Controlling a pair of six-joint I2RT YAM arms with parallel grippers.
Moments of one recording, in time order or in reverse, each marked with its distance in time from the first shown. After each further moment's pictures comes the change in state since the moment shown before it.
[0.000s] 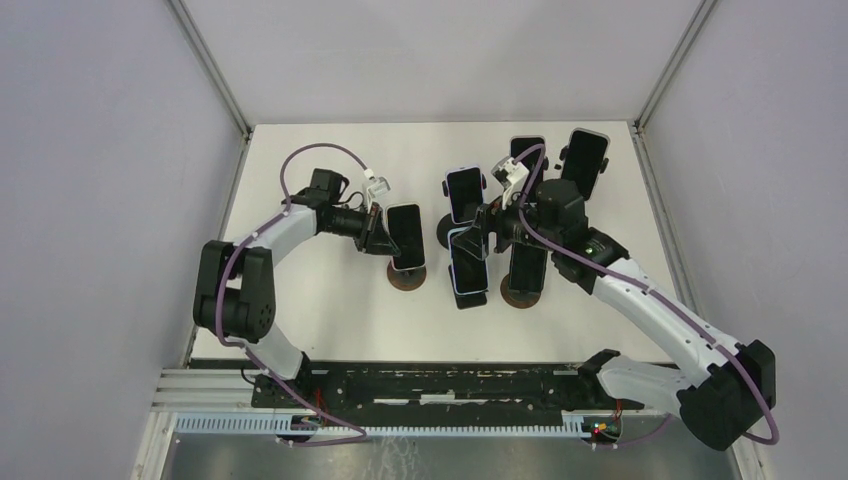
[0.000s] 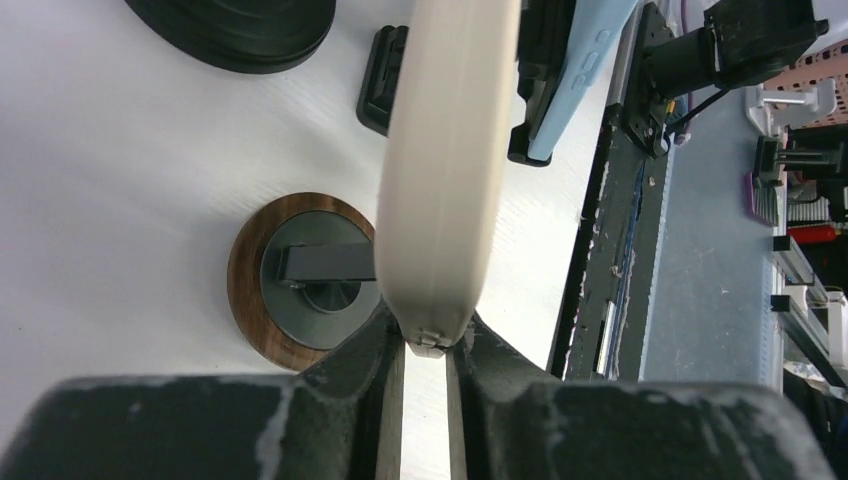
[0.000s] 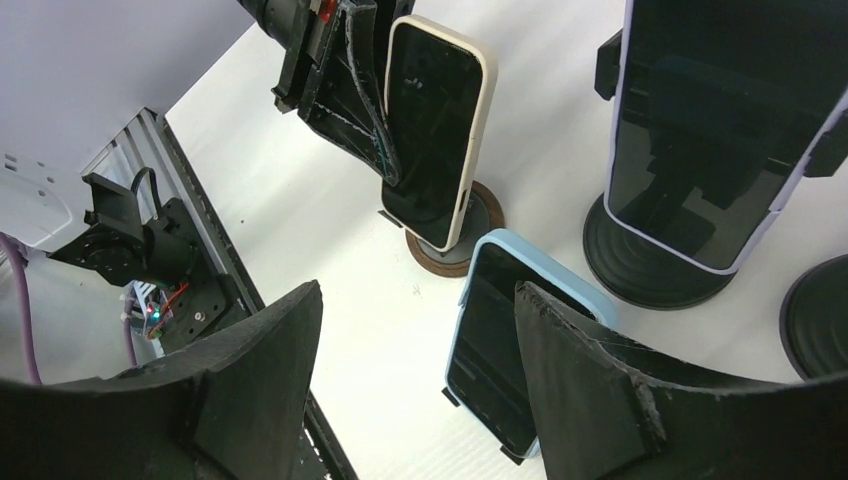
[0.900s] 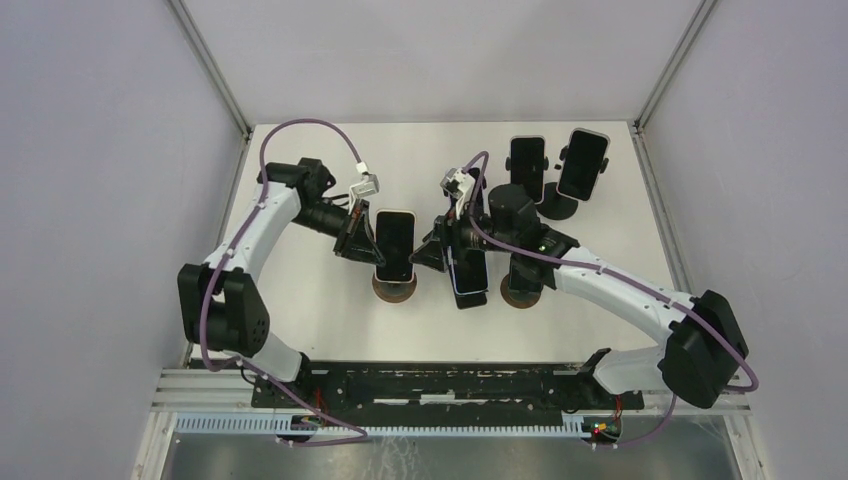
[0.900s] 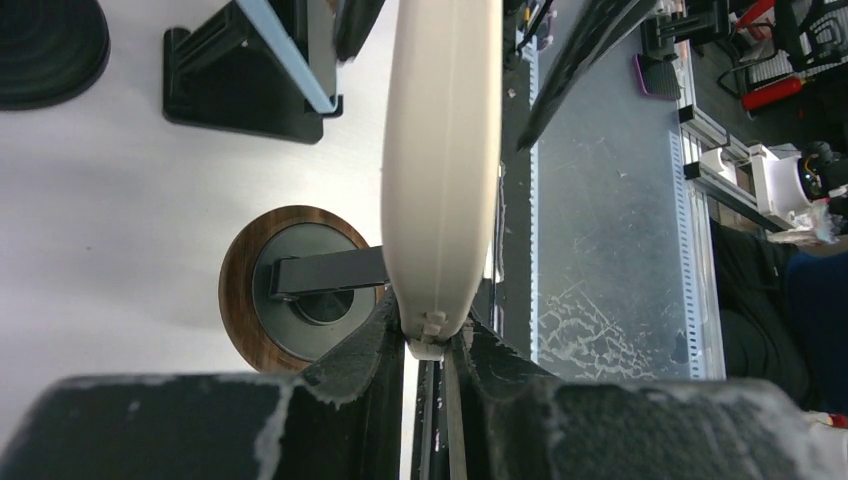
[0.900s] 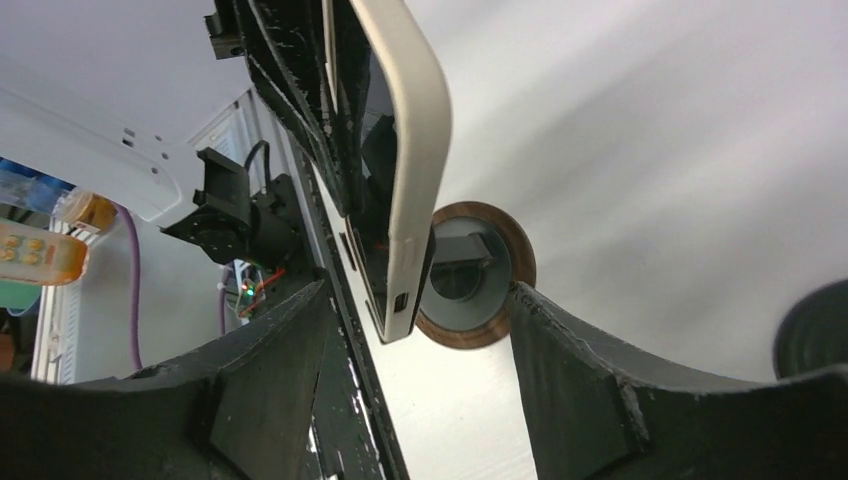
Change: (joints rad) left arm 0.010 -0.066 0.309 -0.917 0.115 0.659; right arm 0.181 0.209 0.032 0.221 -0.082 0.093
